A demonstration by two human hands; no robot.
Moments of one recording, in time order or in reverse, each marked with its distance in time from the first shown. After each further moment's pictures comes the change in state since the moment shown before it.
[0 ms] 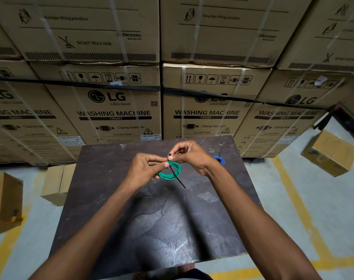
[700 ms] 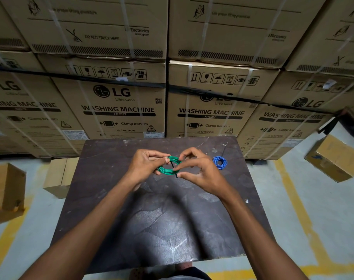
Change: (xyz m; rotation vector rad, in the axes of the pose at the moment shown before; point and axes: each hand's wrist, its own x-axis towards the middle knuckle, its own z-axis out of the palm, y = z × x) left_hand 0.003 -0.006 -0.005 -0.100 0.021 -0.079; right_hand -0.058 0.021 0.001 -0.565 0.076 -0.517
